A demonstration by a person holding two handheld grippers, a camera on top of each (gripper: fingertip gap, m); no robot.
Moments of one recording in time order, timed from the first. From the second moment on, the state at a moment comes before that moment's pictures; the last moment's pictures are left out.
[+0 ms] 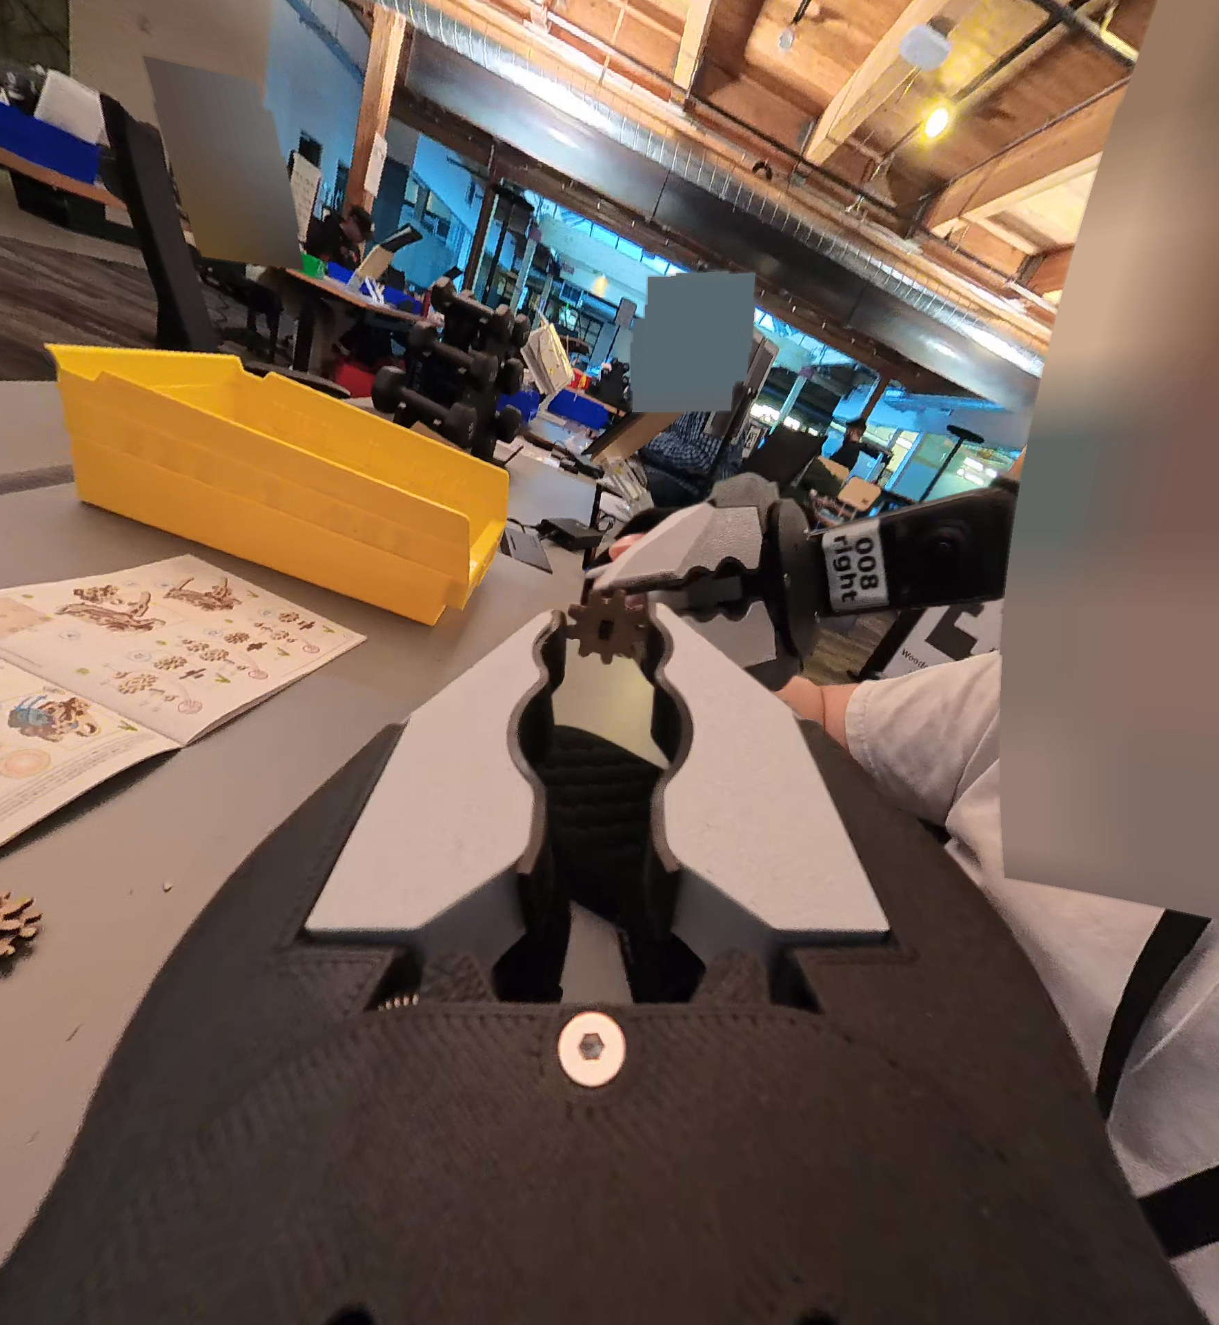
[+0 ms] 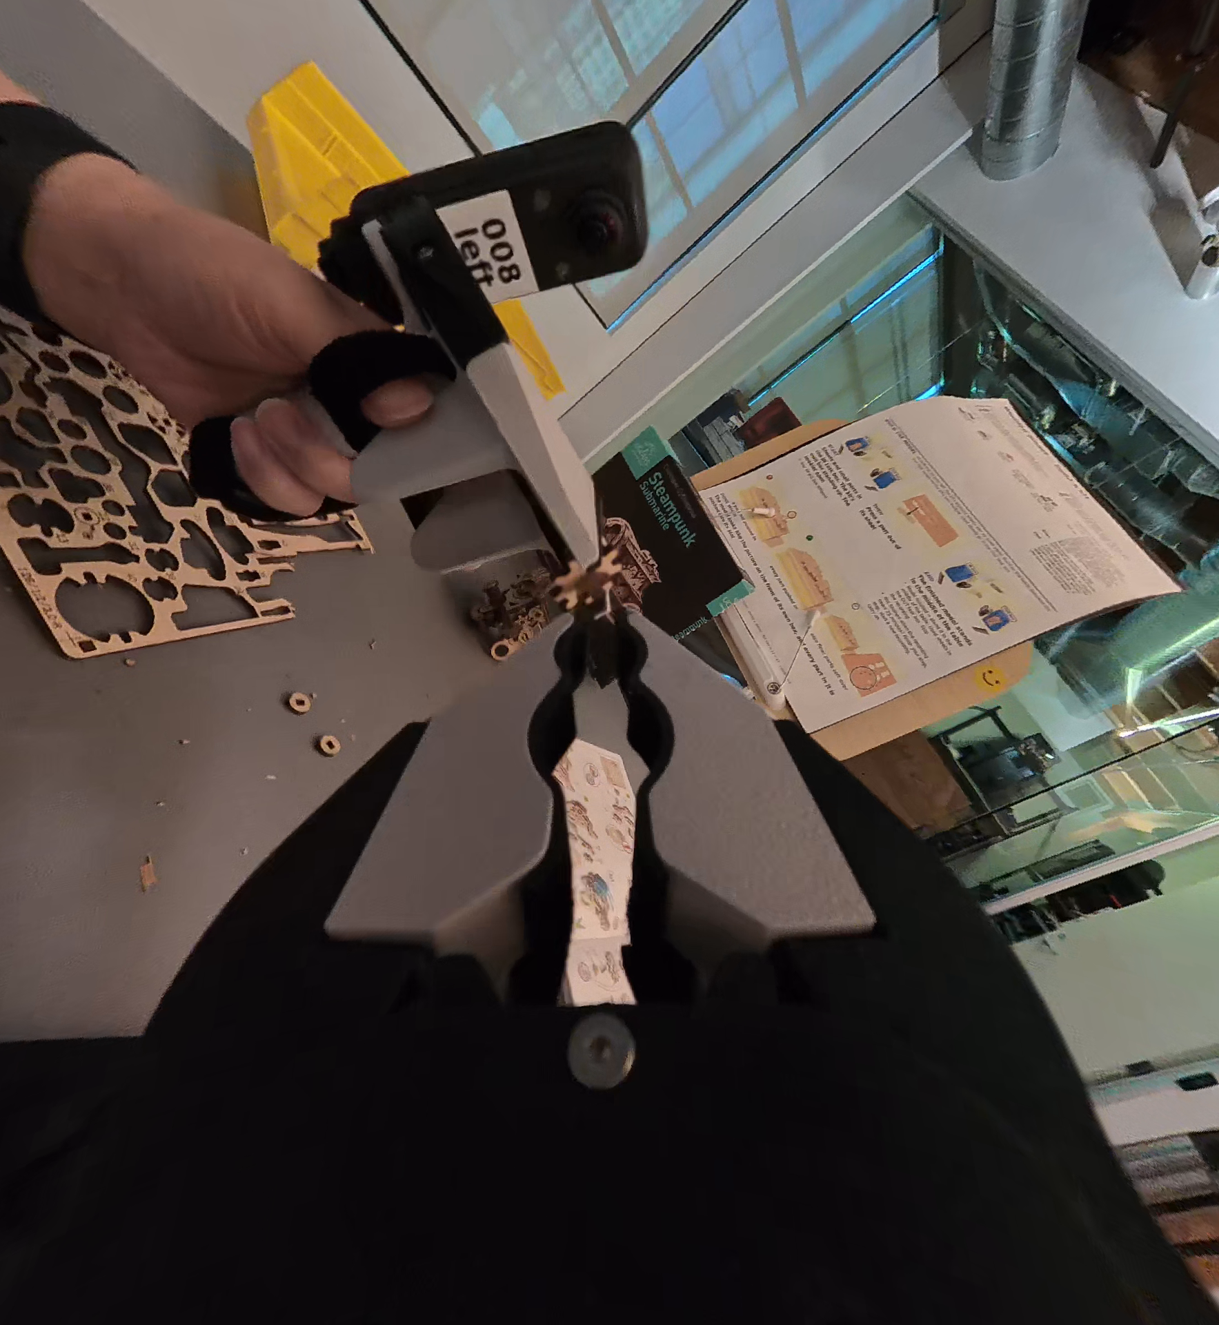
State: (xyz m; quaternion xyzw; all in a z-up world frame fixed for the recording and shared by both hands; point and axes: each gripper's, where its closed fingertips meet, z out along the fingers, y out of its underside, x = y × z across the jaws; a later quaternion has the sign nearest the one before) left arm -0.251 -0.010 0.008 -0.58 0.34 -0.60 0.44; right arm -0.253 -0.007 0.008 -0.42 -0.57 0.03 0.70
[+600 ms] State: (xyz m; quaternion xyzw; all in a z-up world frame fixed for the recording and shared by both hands) left arm -0.243 -0.007 0.017 -0.54 0.18 -0.68 0.46; right arm -0.262 0.003 0.013 -0.49 -0.46 0.08 0.73
